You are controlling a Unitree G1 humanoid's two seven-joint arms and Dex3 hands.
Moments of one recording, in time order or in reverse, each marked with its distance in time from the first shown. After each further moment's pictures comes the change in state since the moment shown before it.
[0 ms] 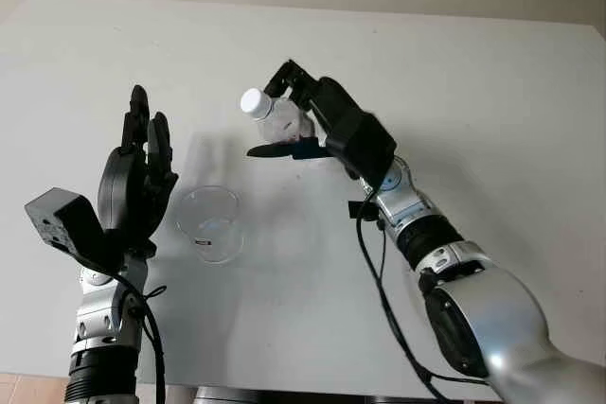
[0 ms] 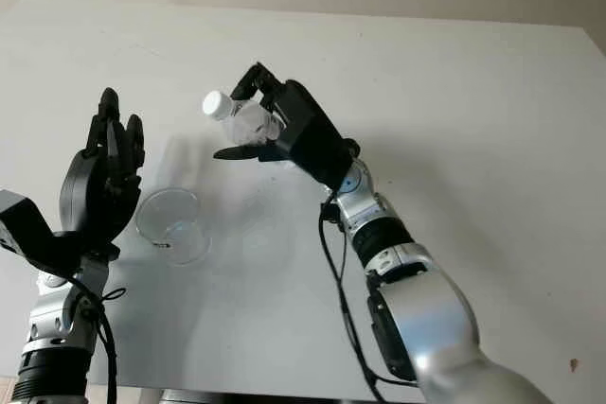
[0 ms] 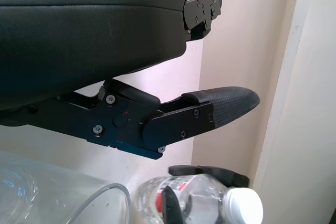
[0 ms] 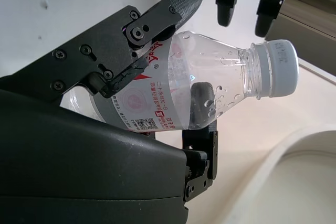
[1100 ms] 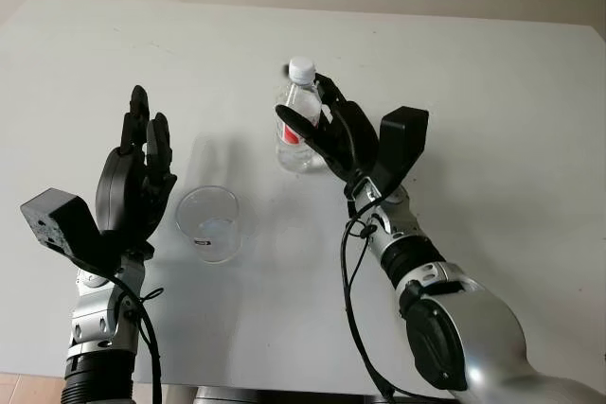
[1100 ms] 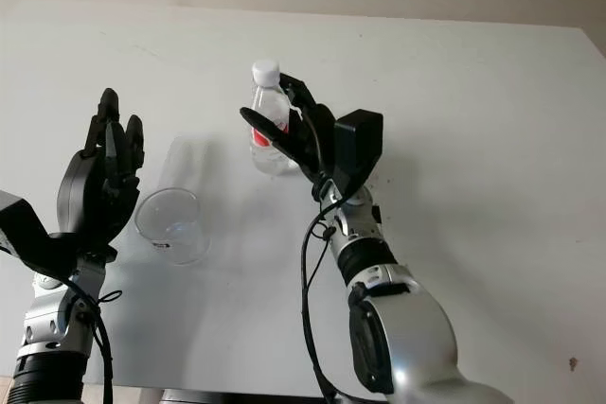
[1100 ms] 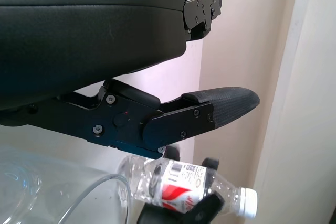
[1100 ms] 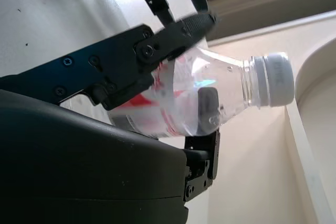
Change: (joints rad) left arm 0.018 0.007 -0.004 -0.038 0.002 0.026 -0.002; right arm 0.043 0.141 -0.285 0.039 0.456 0.262 0.338
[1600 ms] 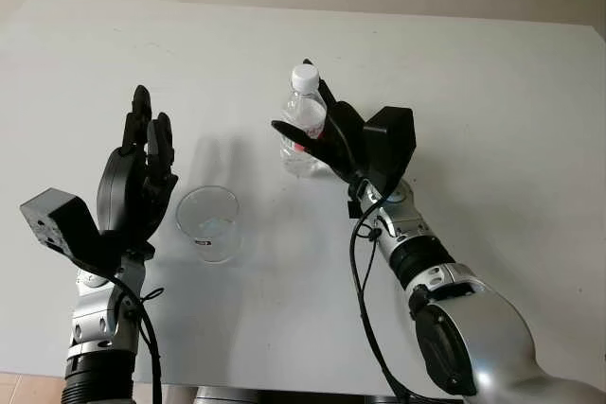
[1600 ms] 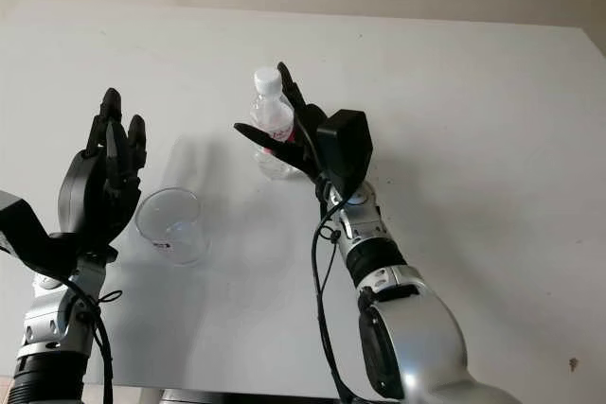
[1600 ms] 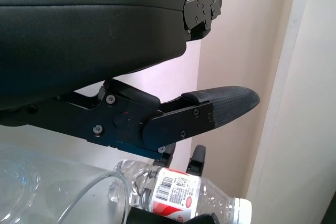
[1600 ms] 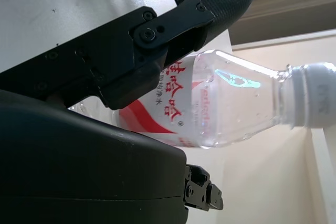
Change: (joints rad) left arm 0.000 0.000 0.004 -0.001 -0.017 0.003 -0.015; right arm 0.047 -0.009 0.062 -0.037 -0.046 0.014 -0.052
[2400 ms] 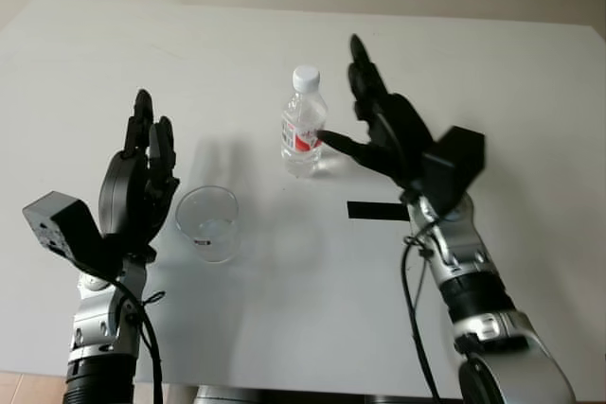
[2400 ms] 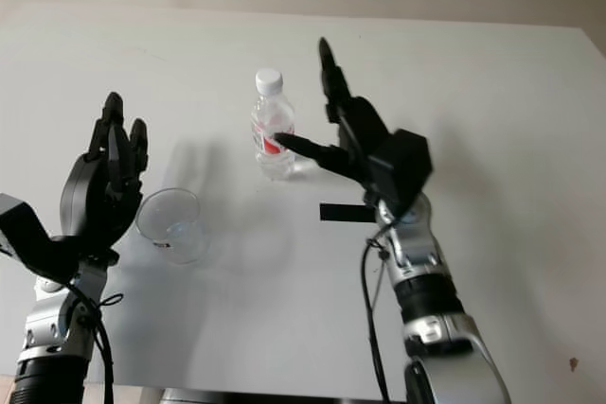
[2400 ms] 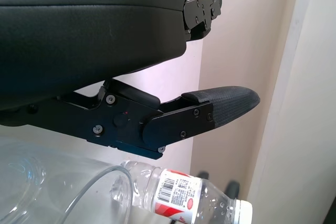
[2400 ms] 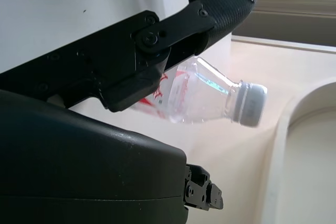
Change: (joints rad) left arm 0.012 -0.006 -0.004 -0.015 -0.002 0.012 -0.003; right arm 0.190 -0.132 0.083 -0.436 -0.073 0.058 -0.003
